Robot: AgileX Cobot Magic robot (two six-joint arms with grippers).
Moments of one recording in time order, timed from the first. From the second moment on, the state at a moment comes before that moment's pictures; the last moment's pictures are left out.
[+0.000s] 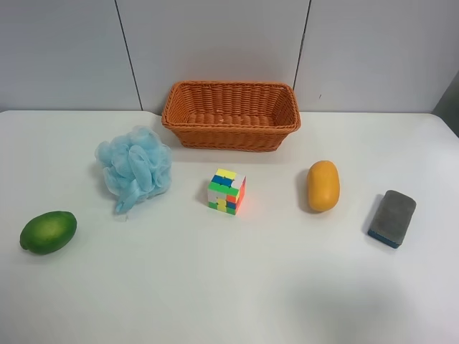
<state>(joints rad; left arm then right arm) 0.06 -0.01 -0.52 -0.09 1.07 0.14 0.04 0.00 -0.48 -0.02 1.06 0.09</state>
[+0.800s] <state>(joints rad) 0.06 -0.01 -0.52 -0.09 1.07 0.14 0.04 0.00 -0.48 -0.02 1.06 0.09</state>
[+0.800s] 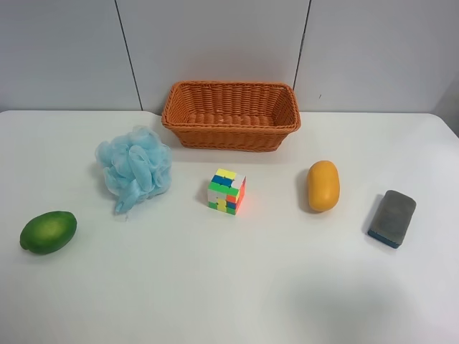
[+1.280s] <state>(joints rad) 0.06 -0.01 -0.52 -0.09 1.07 0.14 0.04 0.01 -0.50 -0.02 1.07 0.09</state>
